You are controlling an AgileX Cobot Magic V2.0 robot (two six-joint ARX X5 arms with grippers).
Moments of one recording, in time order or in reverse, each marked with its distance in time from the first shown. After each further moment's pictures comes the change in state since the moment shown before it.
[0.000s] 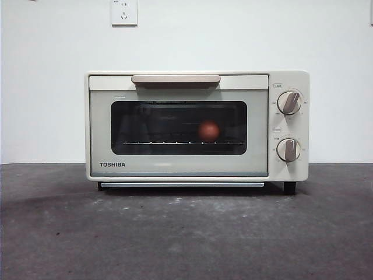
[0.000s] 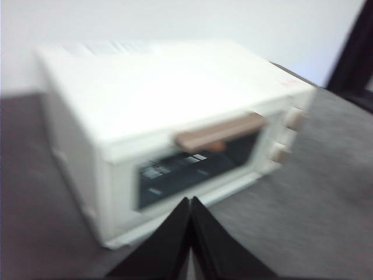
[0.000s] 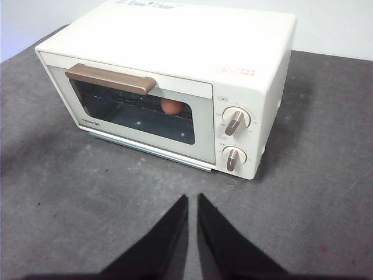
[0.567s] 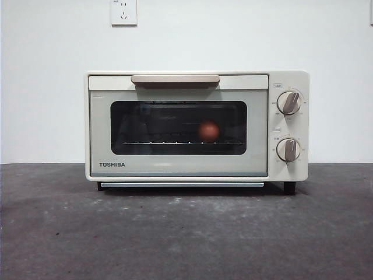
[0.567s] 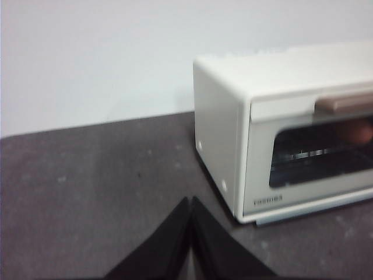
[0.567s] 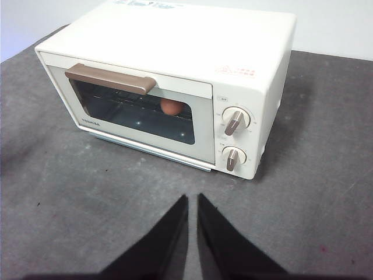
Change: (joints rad) left arm 0.162 -0.409 -0.445 0.192 -0.224 0.084; right arm 0.000 0.000 0.000 0.000 0.000 0.000
